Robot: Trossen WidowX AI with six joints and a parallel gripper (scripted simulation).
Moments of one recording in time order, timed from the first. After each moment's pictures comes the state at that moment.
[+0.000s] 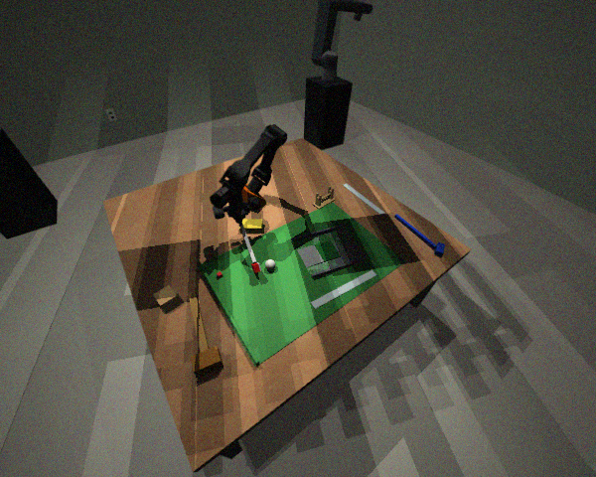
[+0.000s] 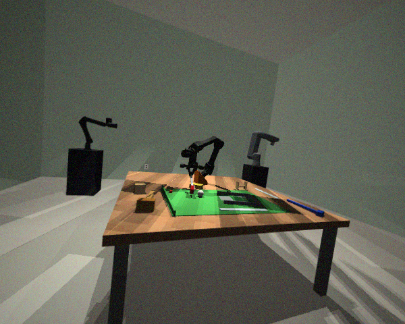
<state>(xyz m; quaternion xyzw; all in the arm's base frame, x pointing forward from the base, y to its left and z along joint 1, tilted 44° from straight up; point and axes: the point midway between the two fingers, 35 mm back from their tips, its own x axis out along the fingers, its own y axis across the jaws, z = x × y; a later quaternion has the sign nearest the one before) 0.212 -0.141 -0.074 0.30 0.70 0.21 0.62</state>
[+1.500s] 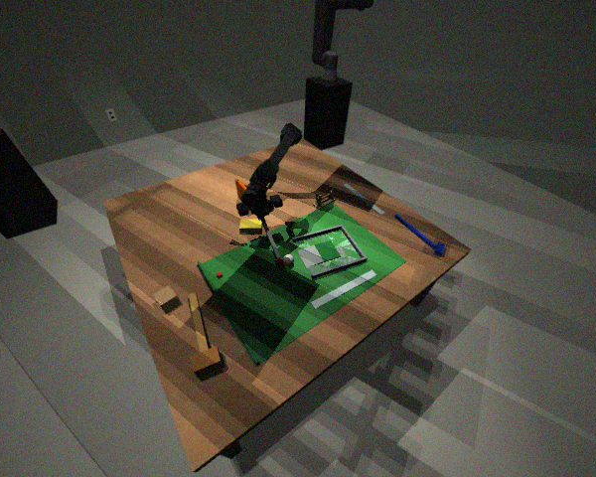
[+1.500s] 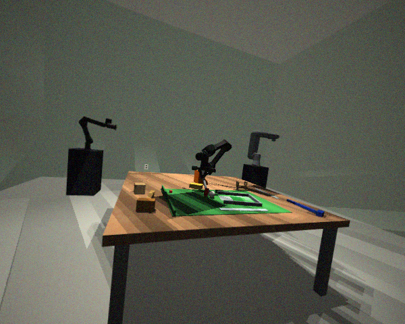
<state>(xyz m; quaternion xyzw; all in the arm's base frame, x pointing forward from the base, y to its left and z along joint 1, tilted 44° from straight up) 0.232 -0.065 -0.019 0.30 0.69 0.22 0.62</state>
